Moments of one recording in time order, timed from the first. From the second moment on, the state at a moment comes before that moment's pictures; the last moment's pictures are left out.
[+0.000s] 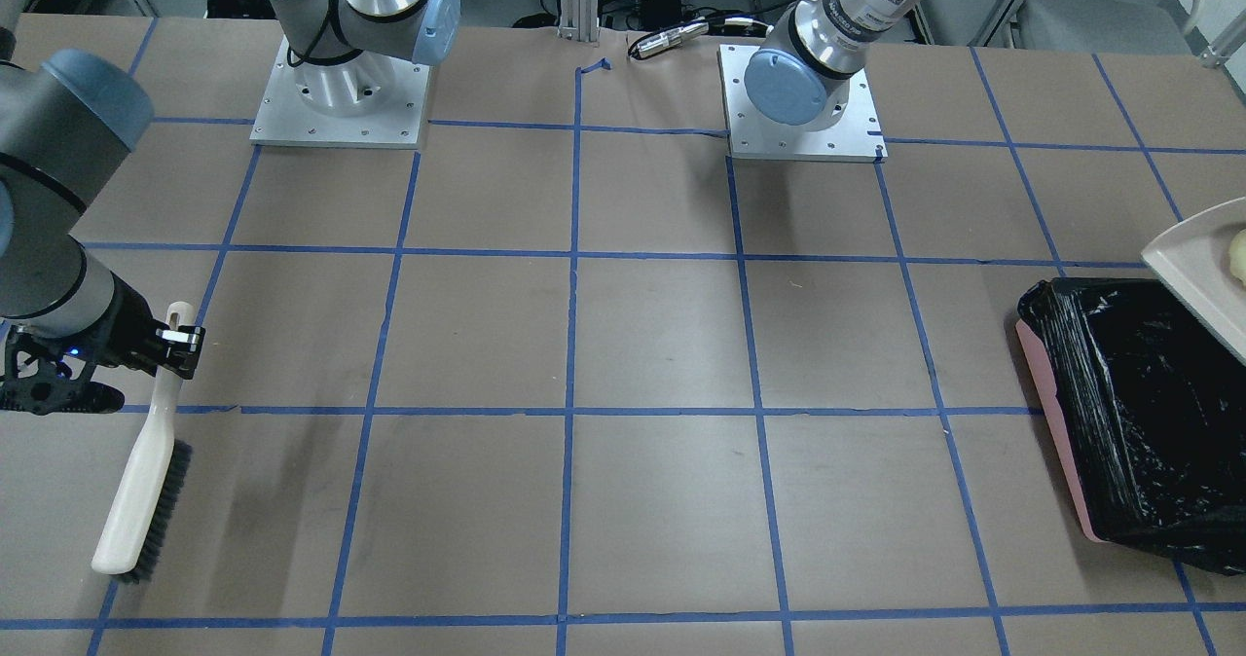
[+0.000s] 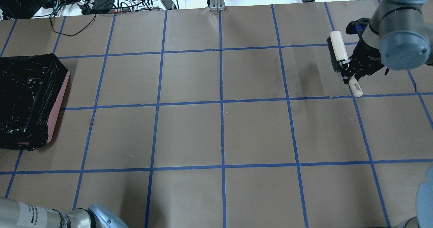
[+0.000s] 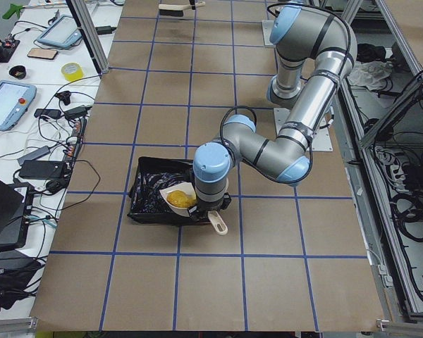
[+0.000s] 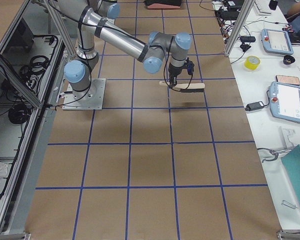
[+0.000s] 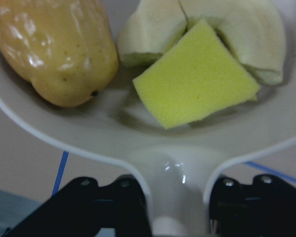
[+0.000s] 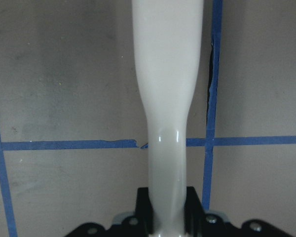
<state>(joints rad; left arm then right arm) -0.57 -1.96 -1.34 -1.29 1.71 2.21 1.27 -1.29 1.77 -1.98 -1.64 -0.30</state>
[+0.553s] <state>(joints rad) -0.75 -1.96 -1.40 -0.98 2.08 2.28 1.24 -1.24 1.77 -2.02 -1.63 -0.38</state>
